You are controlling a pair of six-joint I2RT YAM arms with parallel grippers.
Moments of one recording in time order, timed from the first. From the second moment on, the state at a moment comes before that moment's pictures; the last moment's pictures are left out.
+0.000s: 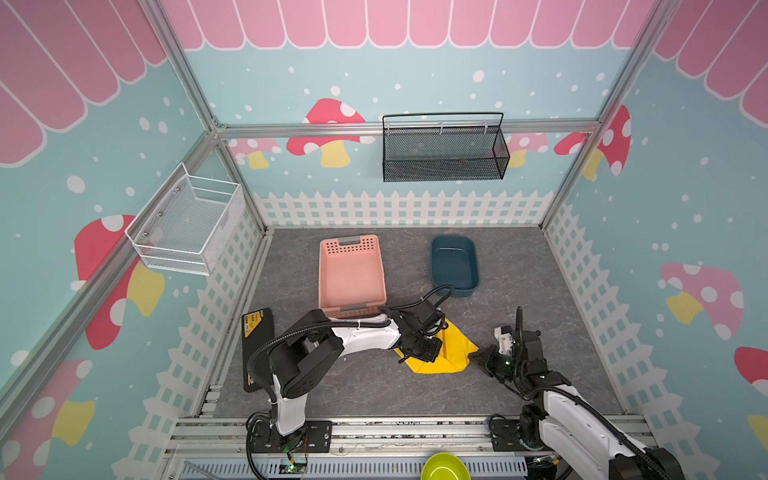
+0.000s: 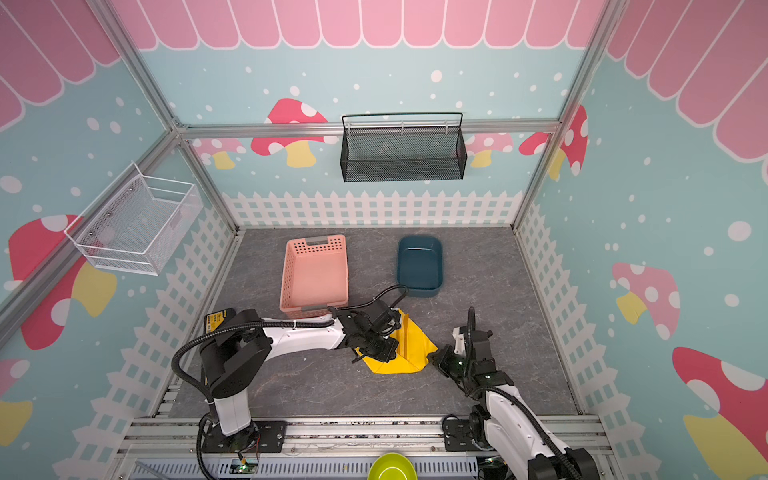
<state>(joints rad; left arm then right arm) -0.95 1.89 1.16 -0.39 0.29 -0.57 0.16 0.82 0.12 -0.11 -0.54 0.87</state>
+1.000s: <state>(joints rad) -0.95 1.90 1.16 -0.39 0.29 -0.57 0.30 0.86 0.24 -0.13 -0.57 0.86</state>
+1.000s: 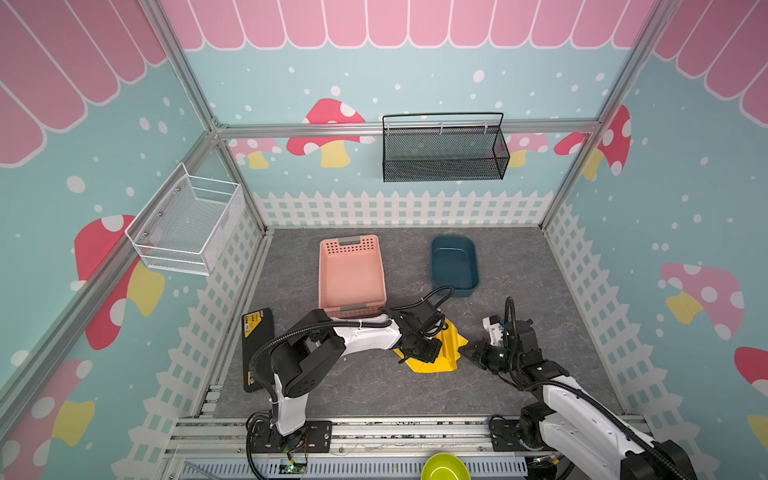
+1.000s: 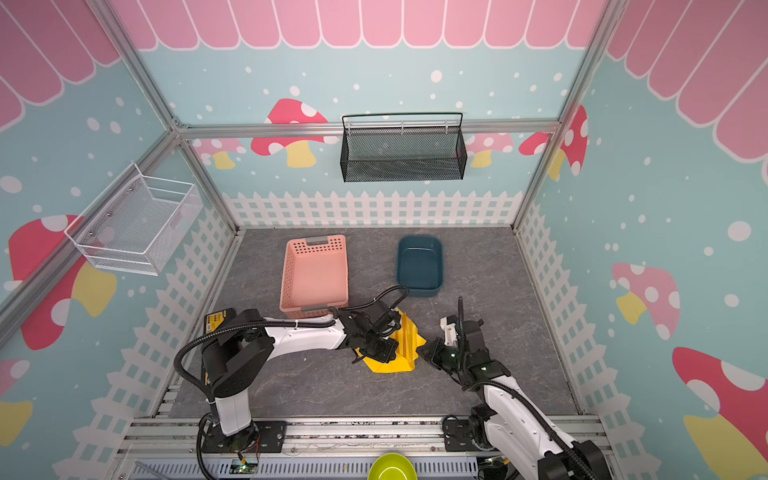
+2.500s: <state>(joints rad) -0.95 1.79 1.12 -0.39 0.25 -0.58 0.49 1.14 0.27 0.09 -0.51 0.95</state>
